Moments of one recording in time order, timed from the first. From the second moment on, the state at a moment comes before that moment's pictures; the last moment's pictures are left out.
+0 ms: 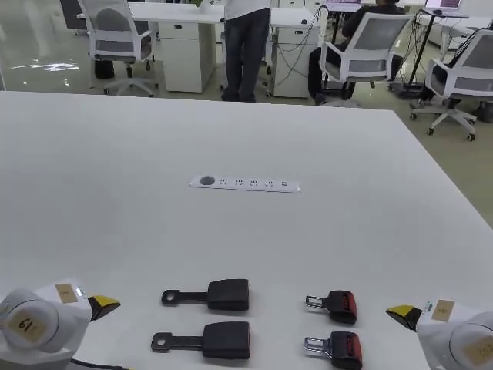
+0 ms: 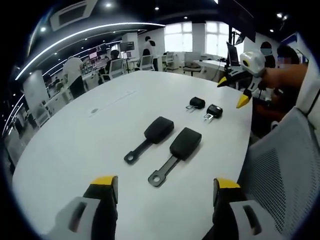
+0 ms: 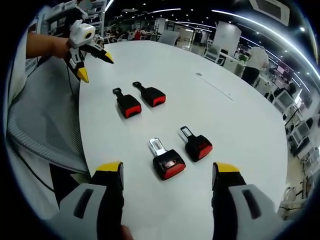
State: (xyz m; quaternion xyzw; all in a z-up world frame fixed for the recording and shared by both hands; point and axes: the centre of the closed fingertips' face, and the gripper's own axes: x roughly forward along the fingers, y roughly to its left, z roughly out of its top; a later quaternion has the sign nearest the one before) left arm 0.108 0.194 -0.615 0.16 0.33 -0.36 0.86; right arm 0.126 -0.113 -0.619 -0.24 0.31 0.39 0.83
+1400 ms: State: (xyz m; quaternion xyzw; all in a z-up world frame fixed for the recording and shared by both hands) left arm 0.144 0.113 -0.651 0.27 0.34 -0.49 0.76; right arm 0.141 -0.098 -0.657 -0.31 0.33 0.48 0.75
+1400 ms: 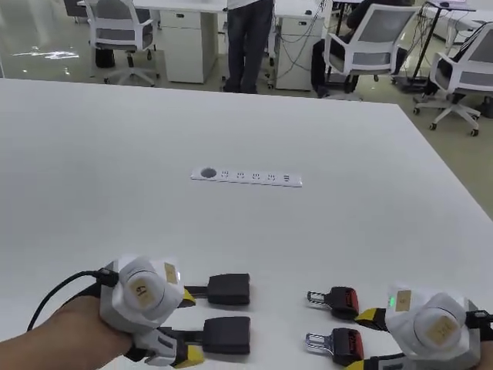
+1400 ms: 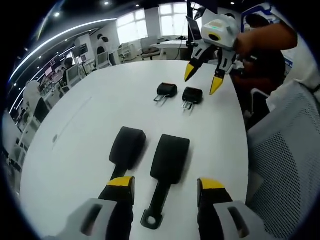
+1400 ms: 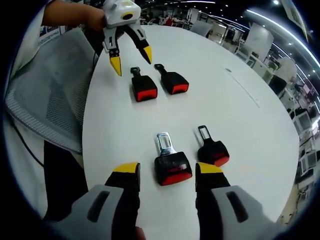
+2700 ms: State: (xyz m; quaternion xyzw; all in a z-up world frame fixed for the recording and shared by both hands) left arm 0.150 0.084 -0.693 0.33 0.37 -0.58 0.64; right arm 0.151 -0.100 -0.694 -0.33 0.40 0.56 0.64
